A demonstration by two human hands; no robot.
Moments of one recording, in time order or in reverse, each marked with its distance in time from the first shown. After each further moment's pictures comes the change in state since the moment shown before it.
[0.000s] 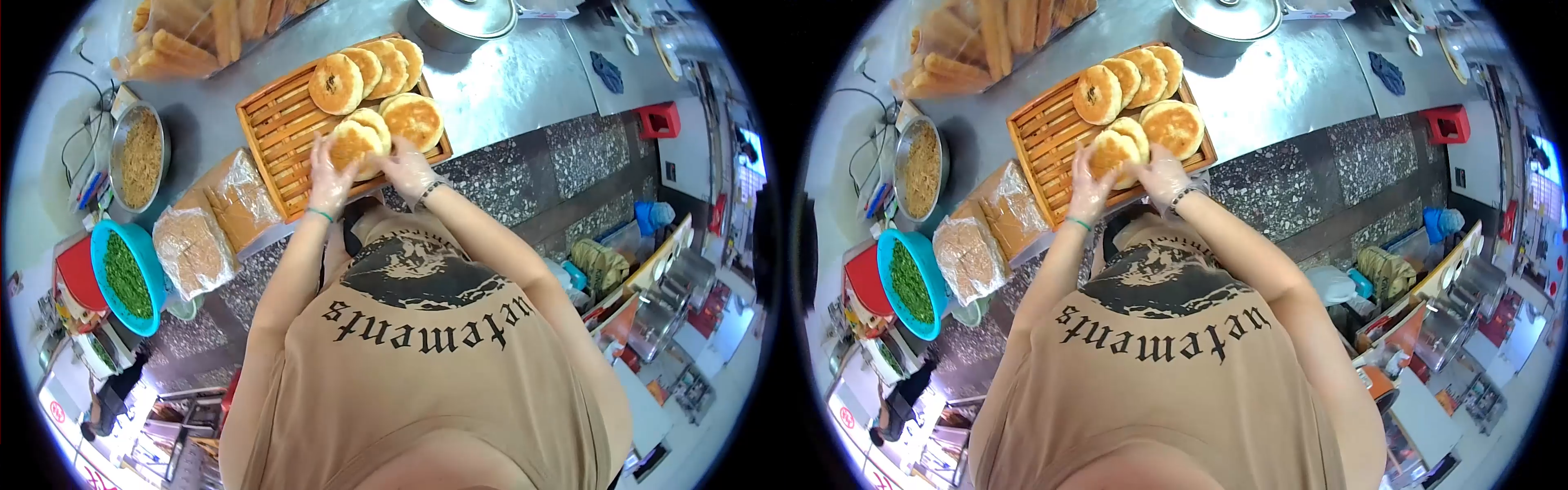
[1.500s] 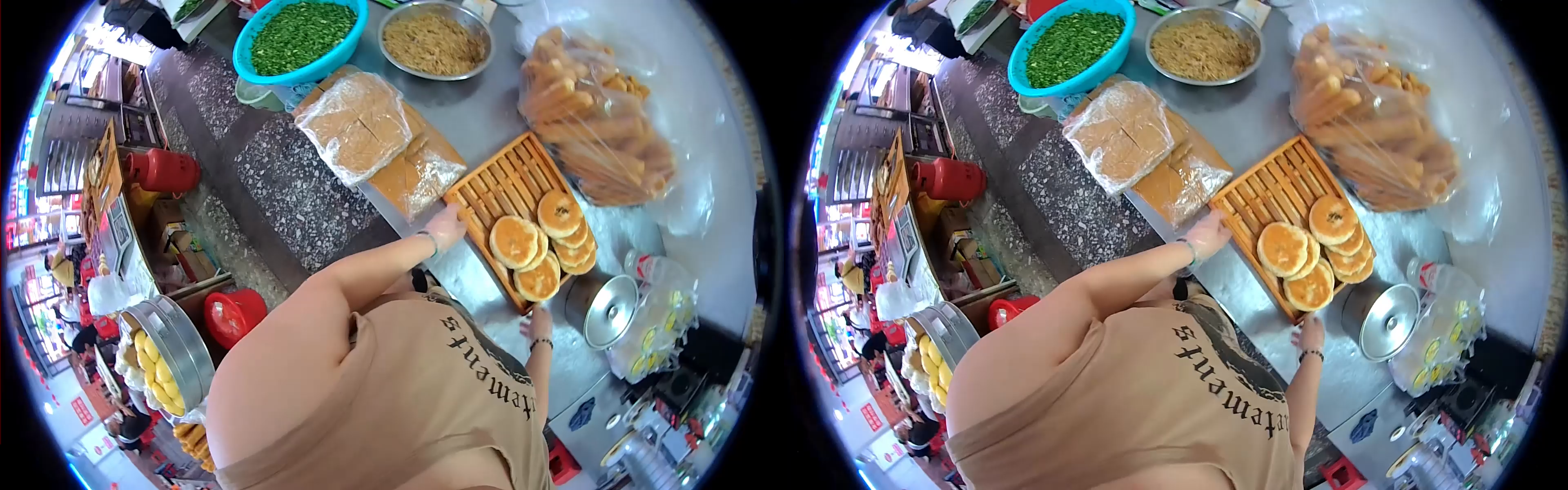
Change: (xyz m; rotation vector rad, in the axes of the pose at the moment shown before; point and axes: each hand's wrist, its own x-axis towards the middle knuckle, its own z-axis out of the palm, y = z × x) left_hand -0.003 -0.041 -0.044 -0.349 0.511 -0.760; right_hand 0.127 -0.021 -0.109 -0.505 -0.214 0.439
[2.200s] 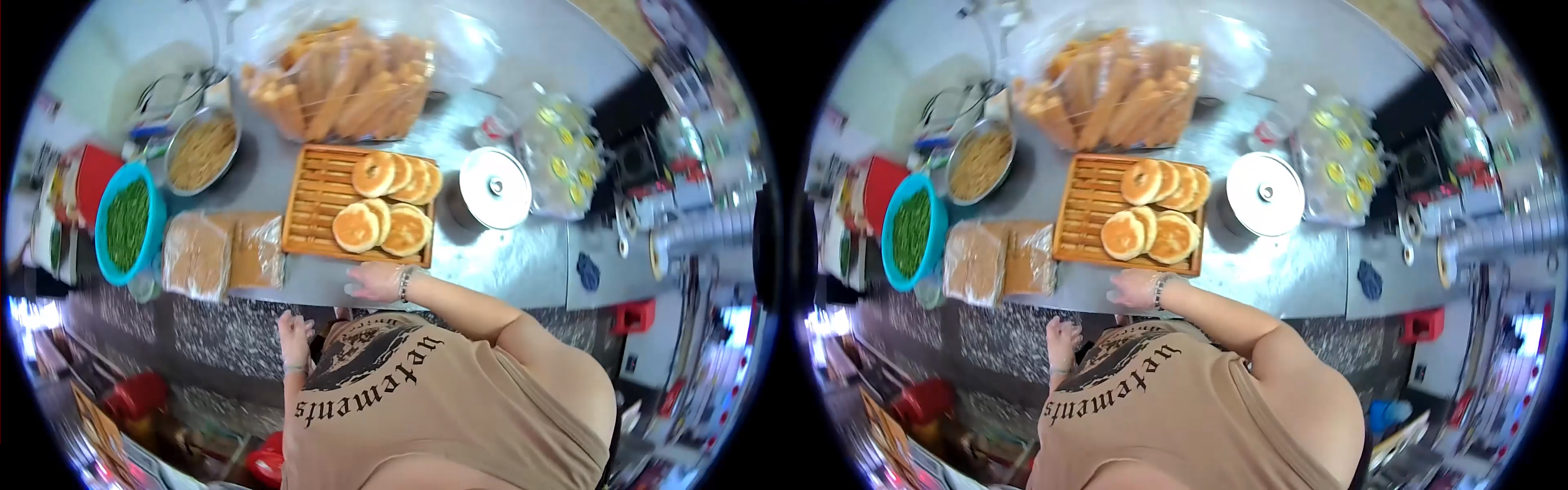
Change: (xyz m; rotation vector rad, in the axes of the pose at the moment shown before) left_hand -0.145 -0.075 -0.031 -0.492 0.007 -0.061; right_hand -0.114 -0.084 0.052 -0.697 -0.344 -1.119
